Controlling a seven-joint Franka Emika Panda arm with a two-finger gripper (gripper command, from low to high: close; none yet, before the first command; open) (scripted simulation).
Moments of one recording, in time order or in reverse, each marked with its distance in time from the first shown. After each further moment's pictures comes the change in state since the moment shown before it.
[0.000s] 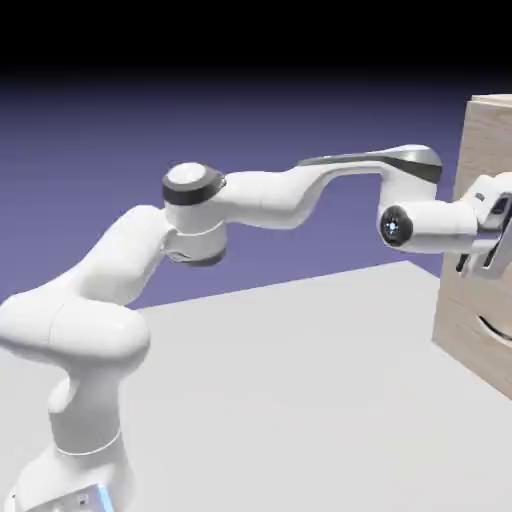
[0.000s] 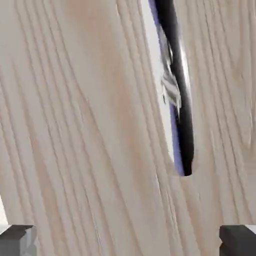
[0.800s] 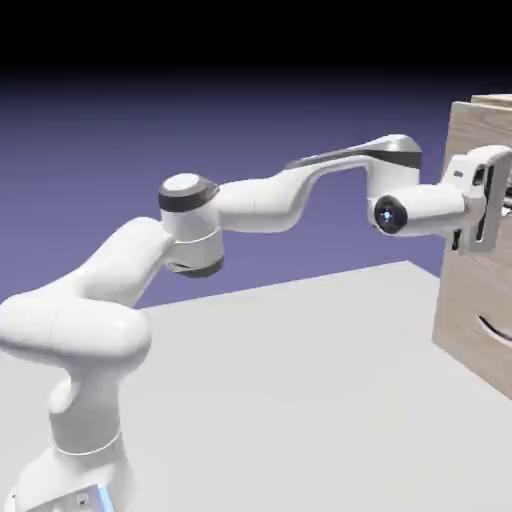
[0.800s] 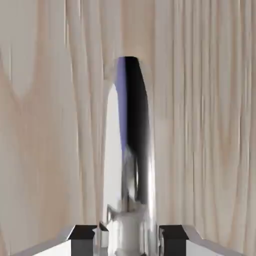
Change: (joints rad) arm 0.071 0.020 -0.038 -0.089 0.030 -0.047 -0.041
